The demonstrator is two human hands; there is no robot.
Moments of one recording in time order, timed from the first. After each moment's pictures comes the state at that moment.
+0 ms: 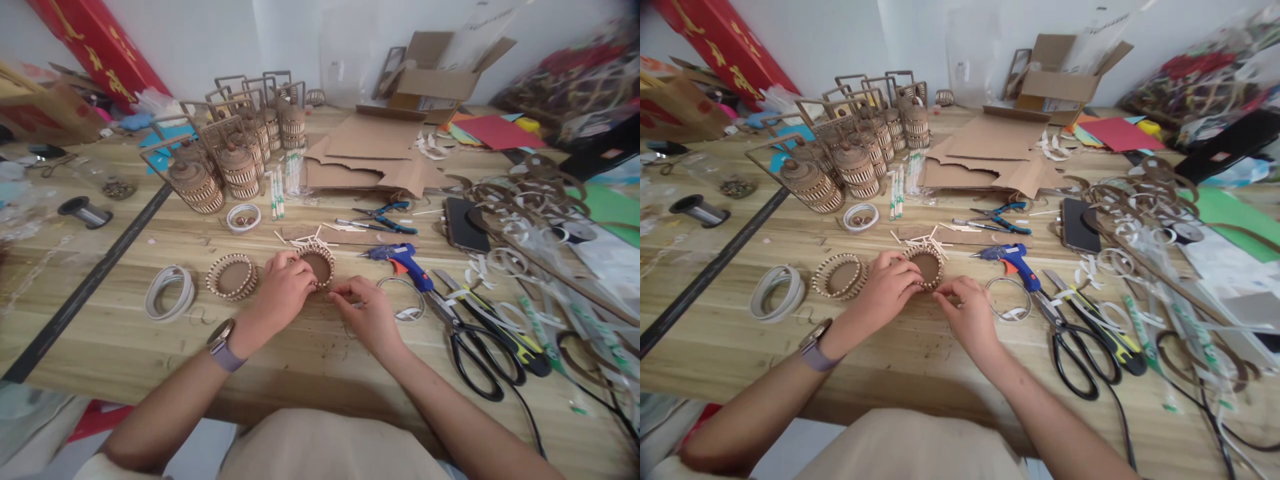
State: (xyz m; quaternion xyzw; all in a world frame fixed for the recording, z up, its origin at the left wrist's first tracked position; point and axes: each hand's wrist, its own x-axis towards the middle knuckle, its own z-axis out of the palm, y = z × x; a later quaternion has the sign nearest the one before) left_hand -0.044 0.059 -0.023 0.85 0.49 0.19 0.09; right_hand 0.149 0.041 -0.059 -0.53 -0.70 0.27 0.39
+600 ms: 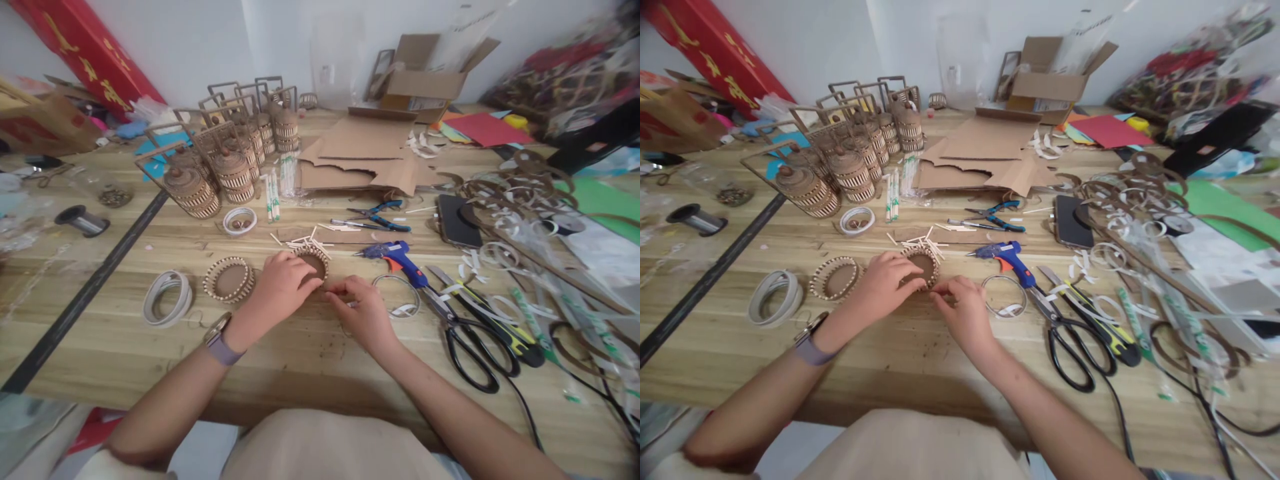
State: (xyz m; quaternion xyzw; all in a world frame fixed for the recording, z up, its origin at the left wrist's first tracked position) left_hand -0.036 0.070 -0.005 0.84 0.51 0.13 0.12; right_hand 0.149 0.042 -0.063 -0.54 -0.70 0.26 0.38
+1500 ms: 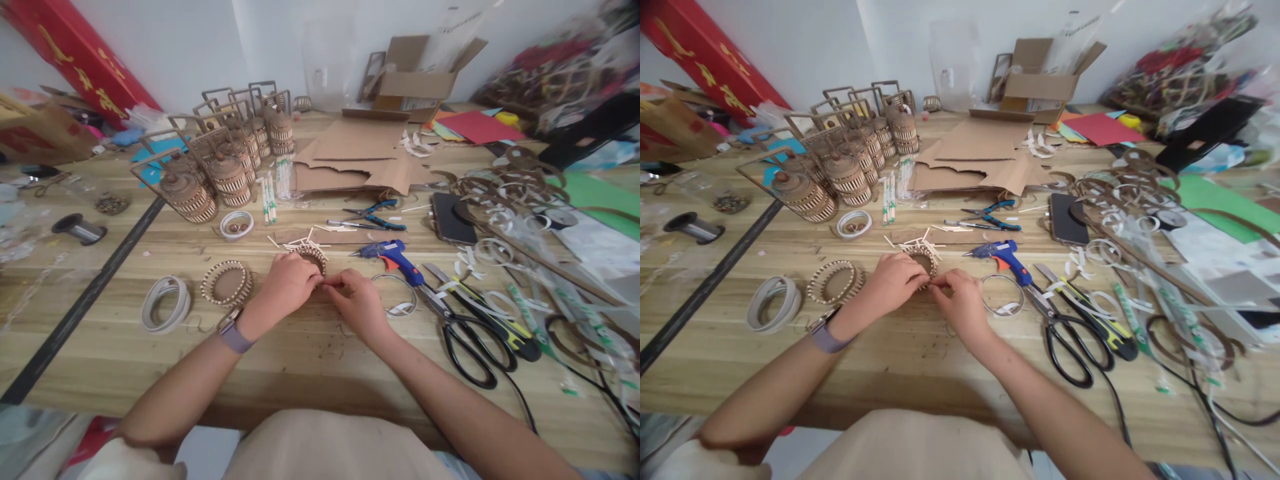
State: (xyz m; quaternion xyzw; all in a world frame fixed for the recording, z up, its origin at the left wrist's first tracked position) left_hand -0.019 0.083 0.003 0.85 0.51 0.06 0.12; right_hand 0.148 0.056 -0.064 -0.54 -0.69 0.26 0.39
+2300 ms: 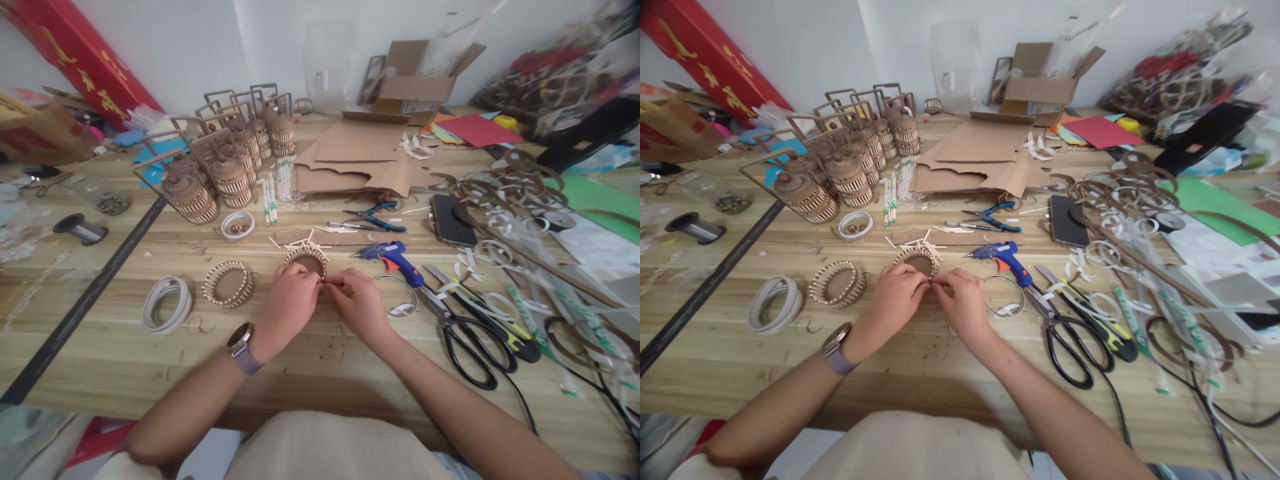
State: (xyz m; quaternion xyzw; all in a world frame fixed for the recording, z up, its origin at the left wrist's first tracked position) left_hand -0.013 0.059 -0.021 0.83 0.54 0.10 0.07; right_hand 0.149 0.057 -0.064 -0.54 -0.72 0.21 0.38
